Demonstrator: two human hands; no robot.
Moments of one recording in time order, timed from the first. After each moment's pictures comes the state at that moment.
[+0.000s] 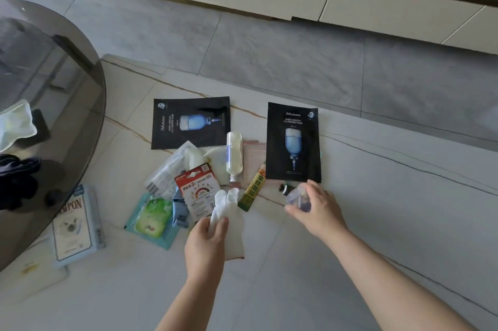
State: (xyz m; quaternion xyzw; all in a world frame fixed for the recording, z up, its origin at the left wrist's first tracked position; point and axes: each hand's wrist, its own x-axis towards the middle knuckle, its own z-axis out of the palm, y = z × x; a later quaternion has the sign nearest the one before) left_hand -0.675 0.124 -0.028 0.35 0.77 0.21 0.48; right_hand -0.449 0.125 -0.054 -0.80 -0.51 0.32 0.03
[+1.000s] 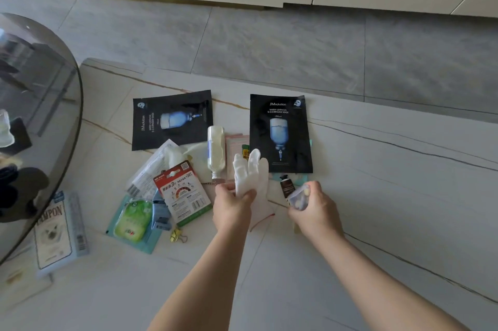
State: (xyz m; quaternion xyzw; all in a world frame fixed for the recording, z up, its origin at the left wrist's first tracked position) left_hand -0.586 0.166 -0.075 0.37 0.79 0.15 0.47; right_hand -0.440 0.108 -0.070 -0.84 -0.37 0.36 0.16
